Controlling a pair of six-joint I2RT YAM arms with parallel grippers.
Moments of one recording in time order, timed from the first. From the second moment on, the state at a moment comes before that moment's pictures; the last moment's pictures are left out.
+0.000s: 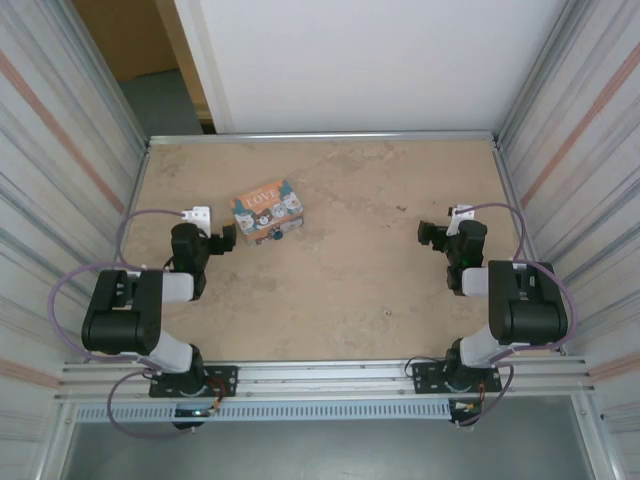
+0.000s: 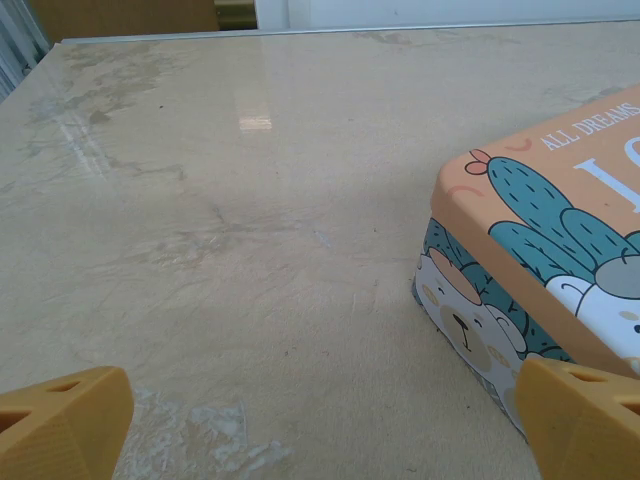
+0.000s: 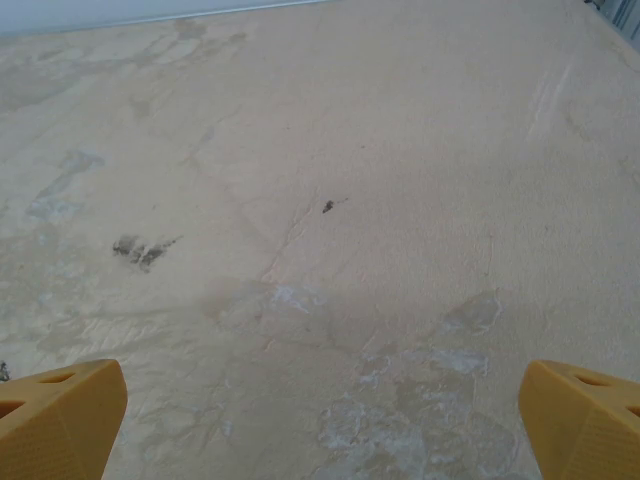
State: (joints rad) left arm -0.03 1.51 0.39 0.72 -0.04 0.03; right arm -0.05 1.53 0.38 0.72 -0.02 0.07
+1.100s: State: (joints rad) left arm -0.04 1.49 0.40 0.66 -0.04 0.03; right arm -0.06 1.50 0.47 0.56 -0.02 0.08
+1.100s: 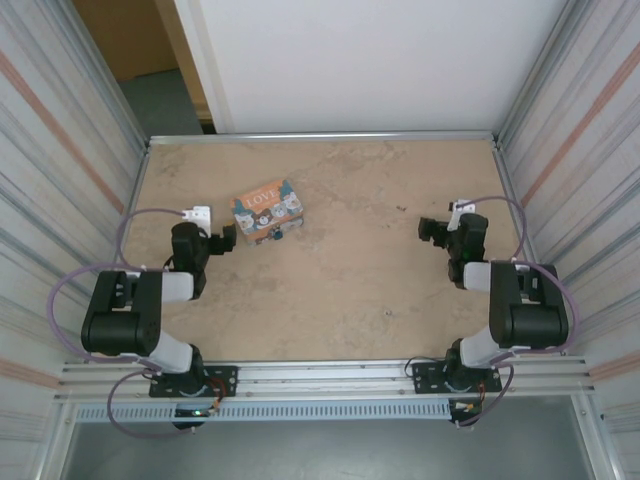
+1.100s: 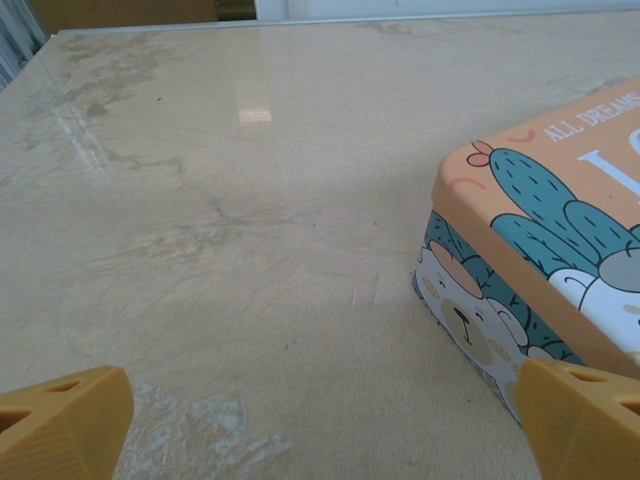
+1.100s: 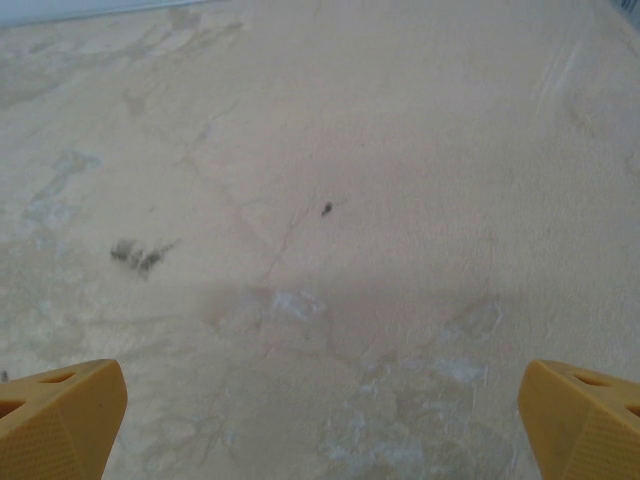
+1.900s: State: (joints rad) left arm -0.06 1.12 0.67 -0.05 -0.02 -0.35; right arm -0.09 1.18 0.72 -0.12 -0.31 0.36
